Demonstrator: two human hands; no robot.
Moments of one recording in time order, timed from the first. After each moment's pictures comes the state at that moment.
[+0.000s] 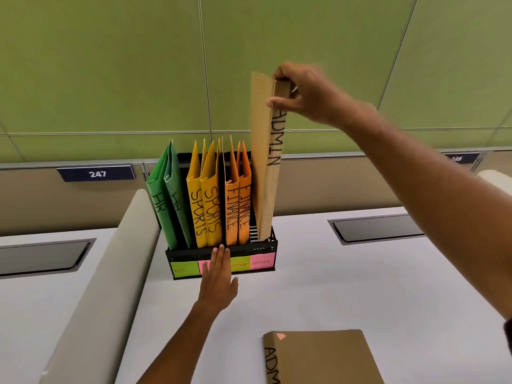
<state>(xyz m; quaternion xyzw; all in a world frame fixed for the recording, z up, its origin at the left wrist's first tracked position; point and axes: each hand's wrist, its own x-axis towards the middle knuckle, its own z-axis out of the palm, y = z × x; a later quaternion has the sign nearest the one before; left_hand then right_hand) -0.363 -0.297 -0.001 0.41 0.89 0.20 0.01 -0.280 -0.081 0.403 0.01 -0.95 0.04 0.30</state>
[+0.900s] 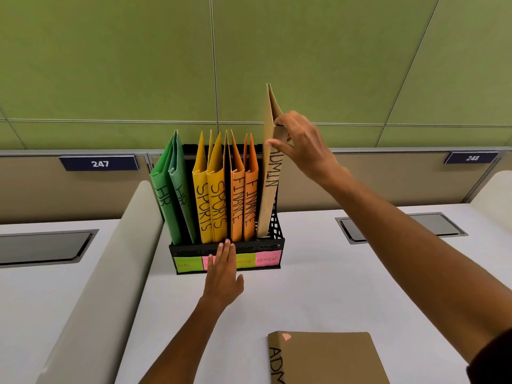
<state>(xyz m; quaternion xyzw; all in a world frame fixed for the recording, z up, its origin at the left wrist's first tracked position) -0.371 -0.291 -0.005 0.41 0.89 0.19 0.01 -0.317 -0.079 0.284 -0.01 -0.92 0.04 0.40</state>
